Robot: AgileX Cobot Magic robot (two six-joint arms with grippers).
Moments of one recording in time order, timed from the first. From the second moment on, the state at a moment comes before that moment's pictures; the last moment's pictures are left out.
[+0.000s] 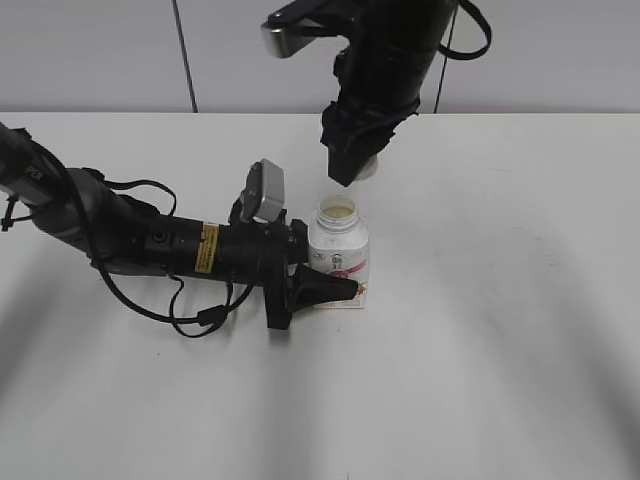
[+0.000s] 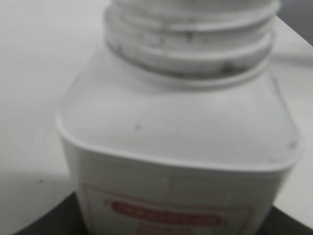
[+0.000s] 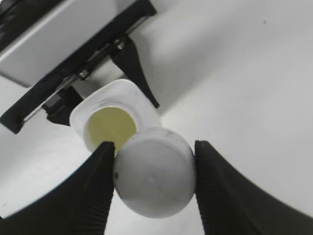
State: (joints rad) left arm -0.34 2.41 -1.24 1.43 -1.12 -0.60; right arm 0.57 2.07 -1.87 0.15 1.23 -0.51
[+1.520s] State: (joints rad) left arm -0.34 2.41 -1.24 1.44 -1.12 -0.62; right arm 0.04 1.80 -1.04 0.18 0.63 -0.08
